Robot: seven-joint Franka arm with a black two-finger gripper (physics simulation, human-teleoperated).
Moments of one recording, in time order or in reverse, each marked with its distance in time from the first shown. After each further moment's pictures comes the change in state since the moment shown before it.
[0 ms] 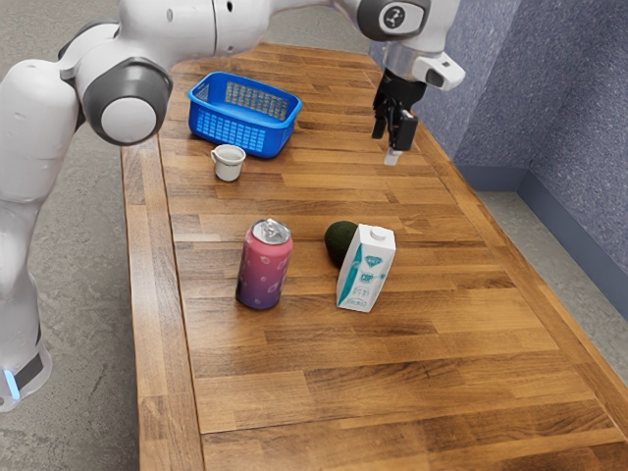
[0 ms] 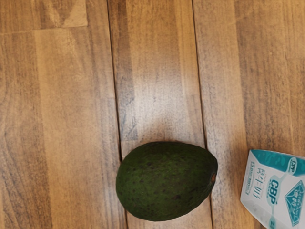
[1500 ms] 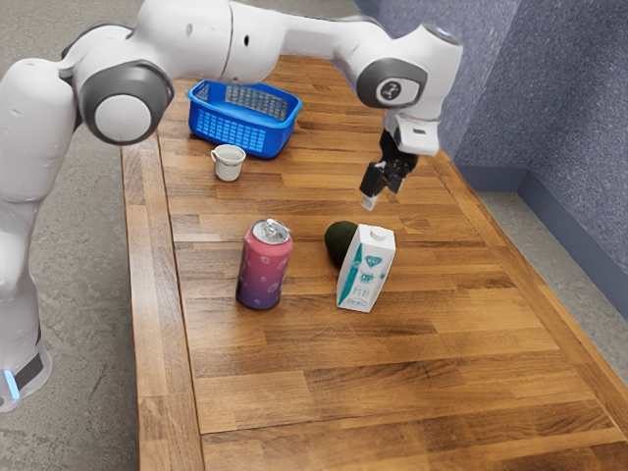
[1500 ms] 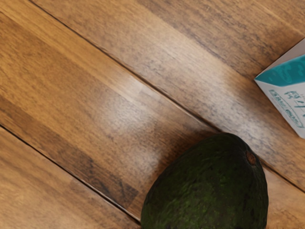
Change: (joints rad) arm 0.039 -0.005 -0.111 -0.278 0.085 0.274 0.835
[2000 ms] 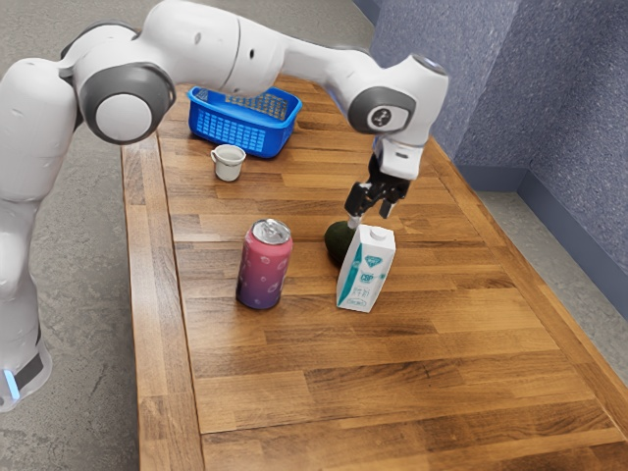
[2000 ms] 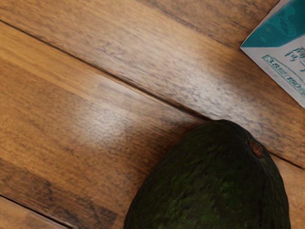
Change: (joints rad) arm 0.008 -0.003 0.000 -0.126 -0.031 0.078 0.158
